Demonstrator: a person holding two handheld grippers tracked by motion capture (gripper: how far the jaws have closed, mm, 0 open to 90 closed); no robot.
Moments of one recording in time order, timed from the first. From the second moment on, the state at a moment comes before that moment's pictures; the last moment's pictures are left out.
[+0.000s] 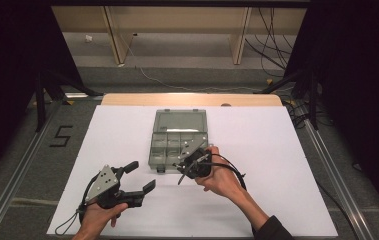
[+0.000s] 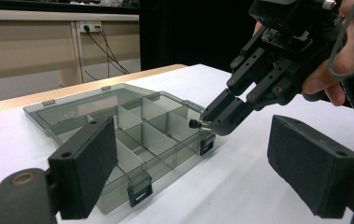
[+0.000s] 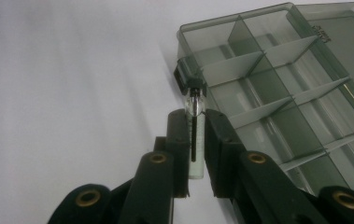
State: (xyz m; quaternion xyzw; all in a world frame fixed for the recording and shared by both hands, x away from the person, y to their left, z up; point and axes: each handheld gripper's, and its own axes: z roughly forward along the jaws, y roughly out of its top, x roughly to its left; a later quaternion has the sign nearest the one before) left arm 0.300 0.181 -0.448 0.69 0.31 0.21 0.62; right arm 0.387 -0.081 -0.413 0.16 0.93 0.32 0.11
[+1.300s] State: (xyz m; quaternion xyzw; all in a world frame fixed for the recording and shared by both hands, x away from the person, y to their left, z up) left arm 0.300 0.180 -0.449 0.69 0.31 0.21 0.62; right arm 0.427 -0.069 -0.423 0.22 0.90 0.37 0.11
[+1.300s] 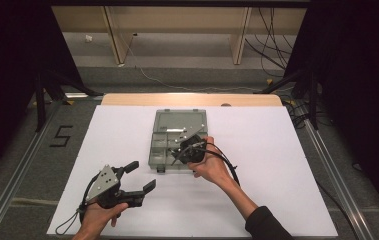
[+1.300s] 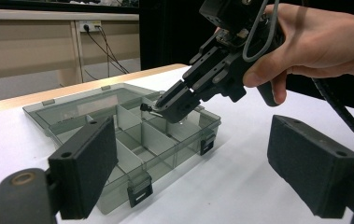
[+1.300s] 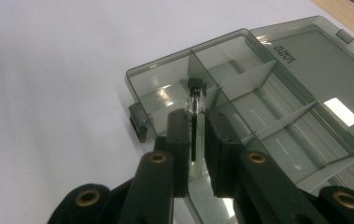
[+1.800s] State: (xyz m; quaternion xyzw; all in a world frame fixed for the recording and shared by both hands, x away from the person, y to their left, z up) left arm 0.300 0.181 -0.449 0.69 0.31 0.21 0.62; right arm 0.433 -0.061 -0.431 0.22 0.89 0.37 0.11
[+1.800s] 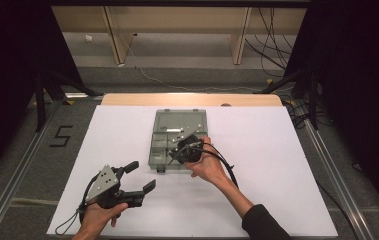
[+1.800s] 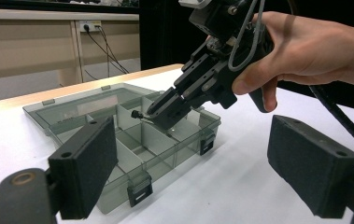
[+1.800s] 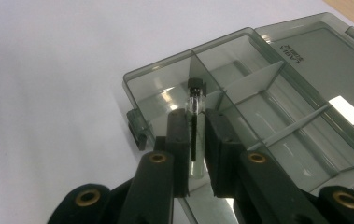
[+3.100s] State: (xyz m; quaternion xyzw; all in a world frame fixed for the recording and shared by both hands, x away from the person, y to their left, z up) left arm 0.299 0.182 -0.447 0.69 0.31 0.21 0.62; right arm 0.420 -0.075 -0.408 0.23 0.87 0.42 0.13
